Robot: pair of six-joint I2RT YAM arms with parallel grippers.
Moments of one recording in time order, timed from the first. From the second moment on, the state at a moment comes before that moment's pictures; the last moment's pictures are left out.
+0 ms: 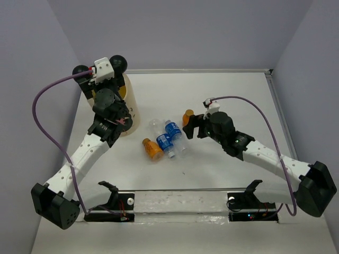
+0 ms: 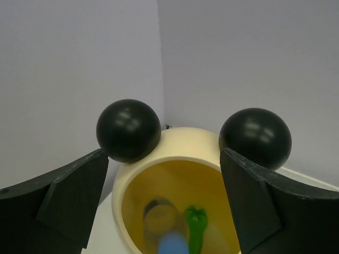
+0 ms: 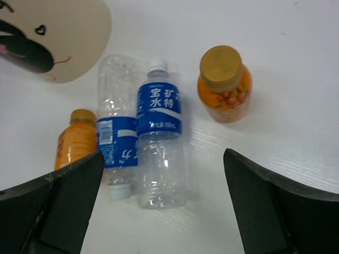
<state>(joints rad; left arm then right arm) -0.48 1.10 1.06 0.41 -1.00 0.28 0.75 1.15 0.75 0.02 0.12 0.42</state>
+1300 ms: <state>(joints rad) -0.48 0.41 0.89 -0.60 -0.24 -0.47 0.75 1.71 1.34 -0.26 0.67 0.19</state>
